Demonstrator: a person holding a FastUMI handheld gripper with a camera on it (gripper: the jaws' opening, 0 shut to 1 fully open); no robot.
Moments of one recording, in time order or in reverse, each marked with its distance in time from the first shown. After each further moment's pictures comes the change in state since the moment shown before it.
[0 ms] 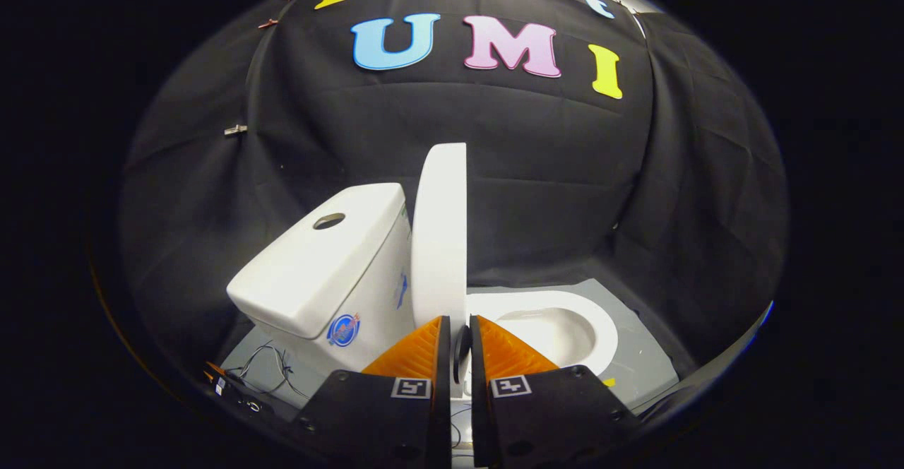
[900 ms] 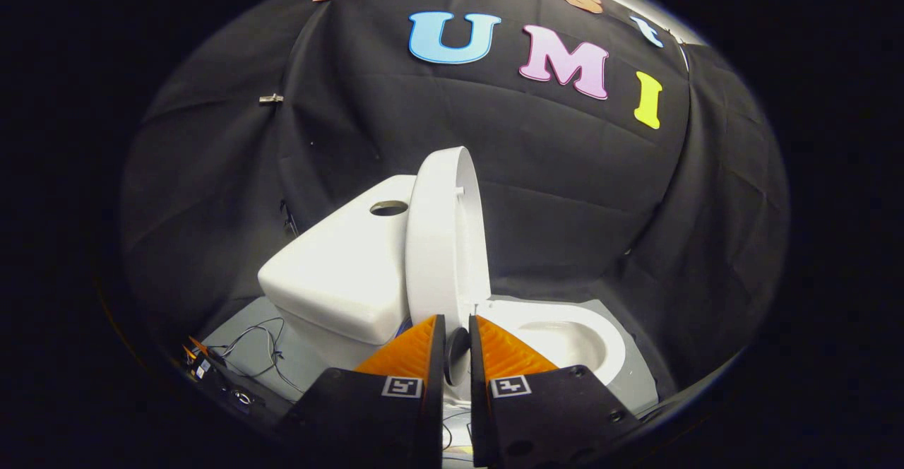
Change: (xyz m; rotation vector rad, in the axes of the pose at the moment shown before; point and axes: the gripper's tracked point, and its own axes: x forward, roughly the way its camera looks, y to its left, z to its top) arm 0.003 0.064 -0.007 -0.127 -0.008 0.020
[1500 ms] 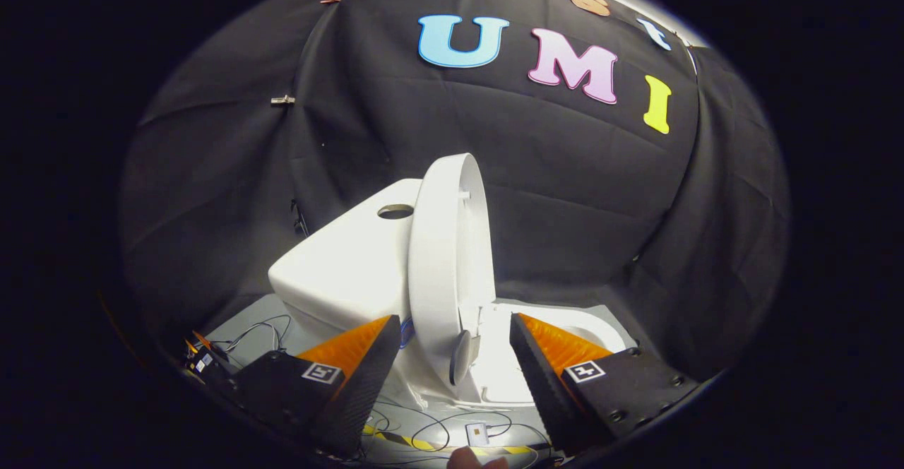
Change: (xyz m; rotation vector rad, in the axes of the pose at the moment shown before) arm -0.012 -0.007 0.009 -0.026 -0.022 0.050
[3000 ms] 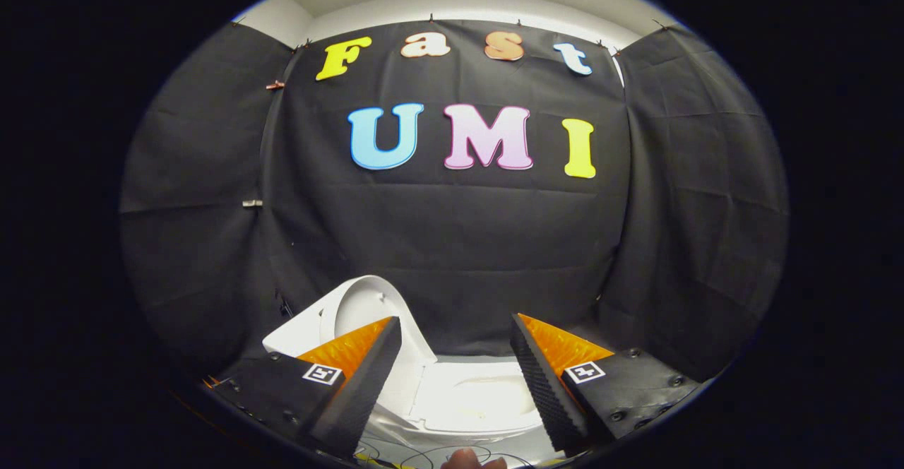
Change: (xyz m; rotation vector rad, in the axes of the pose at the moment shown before) arm -0.141 -0.188 0.119 0.172 -0.336 -0.076
